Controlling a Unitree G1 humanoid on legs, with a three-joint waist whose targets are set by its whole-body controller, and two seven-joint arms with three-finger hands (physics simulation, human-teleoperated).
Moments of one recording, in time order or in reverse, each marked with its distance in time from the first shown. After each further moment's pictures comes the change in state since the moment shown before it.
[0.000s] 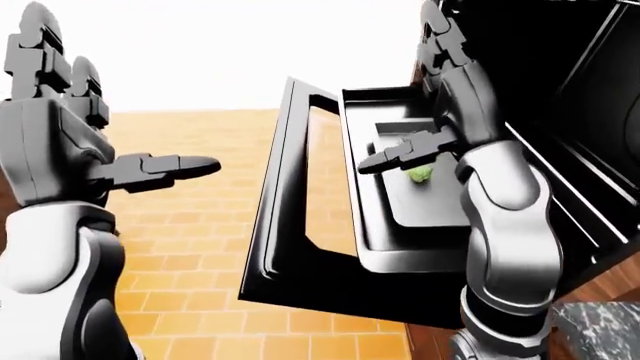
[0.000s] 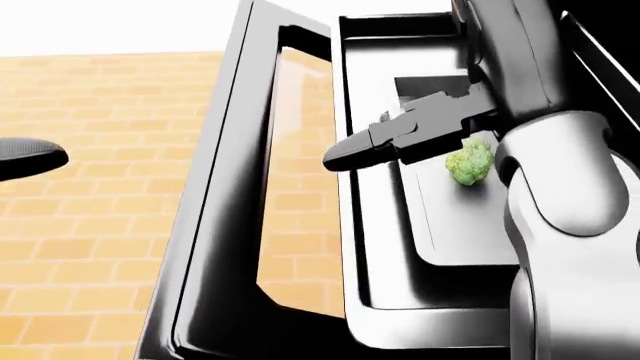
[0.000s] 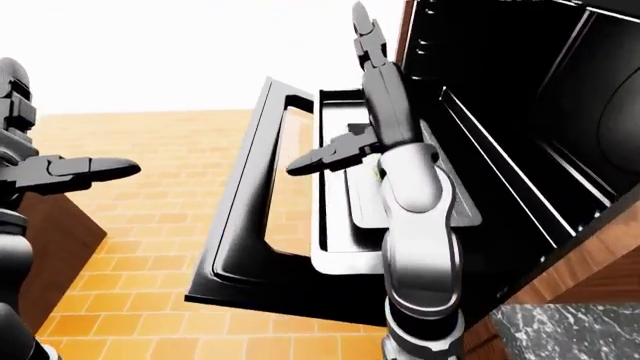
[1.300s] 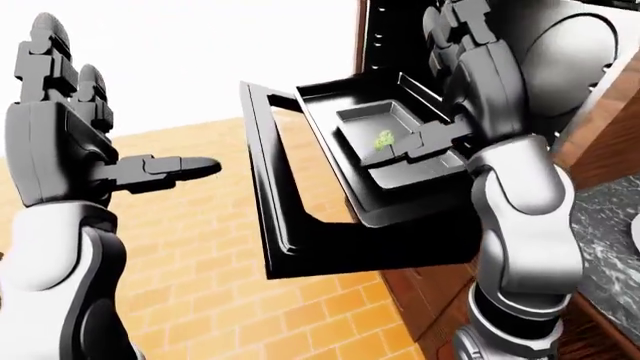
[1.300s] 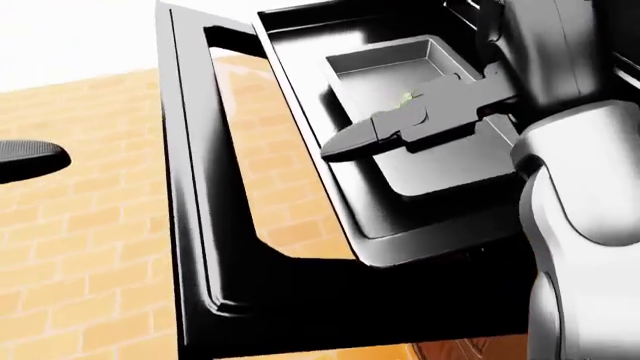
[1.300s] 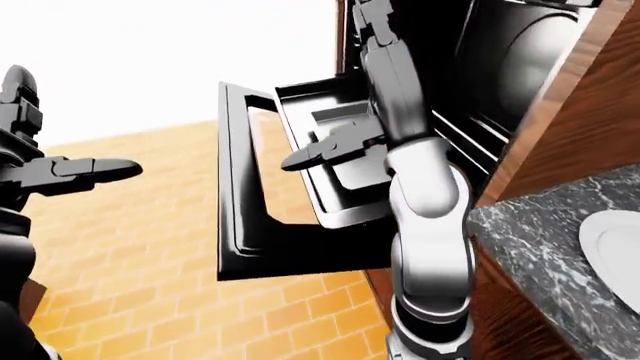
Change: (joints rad) left arm 0.000 0.002 0.001 0.008 -0.013 0.030 0.007; right arm -0.014 -0.027 -0.018 -0.051 0.075 -0.106 -0.002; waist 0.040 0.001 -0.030
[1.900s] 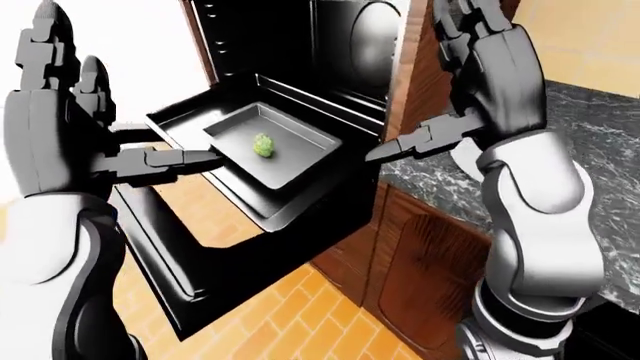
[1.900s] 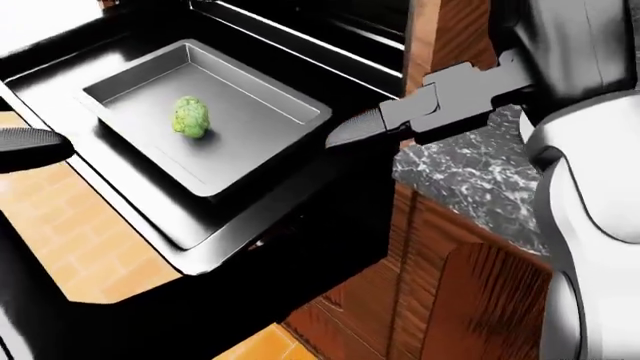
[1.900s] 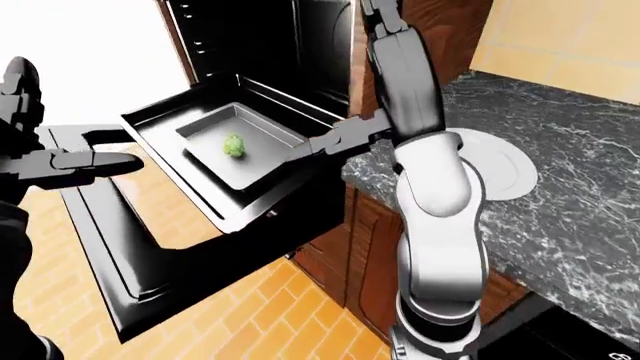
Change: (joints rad) left arm -0.051 0.019 -0.010 -0.013 -0.018 0.067 0.007; right arm -0.034 -0.026 -0.007 -0.043 0.024 0.073 -0.006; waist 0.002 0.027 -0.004
